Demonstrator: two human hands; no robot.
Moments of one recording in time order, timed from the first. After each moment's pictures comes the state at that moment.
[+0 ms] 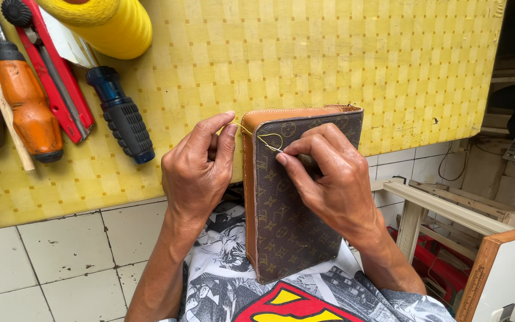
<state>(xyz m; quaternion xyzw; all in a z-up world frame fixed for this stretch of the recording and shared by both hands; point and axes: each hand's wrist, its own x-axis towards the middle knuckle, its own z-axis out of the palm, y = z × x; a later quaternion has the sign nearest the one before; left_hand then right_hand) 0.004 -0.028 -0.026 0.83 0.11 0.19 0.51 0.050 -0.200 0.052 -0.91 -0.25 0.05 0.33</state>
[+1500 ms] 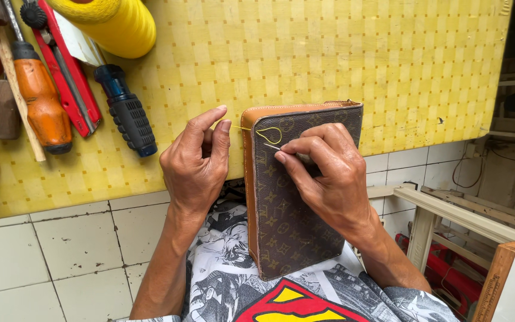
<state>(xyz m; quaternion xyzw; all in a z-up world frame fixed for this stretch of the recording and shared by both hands) -0.004 -0.033 -0.031 0.87 0.11 0.22 0.44 0.046 -0.204 0.053 -0.90 -0.30 0.01 0.32</state>
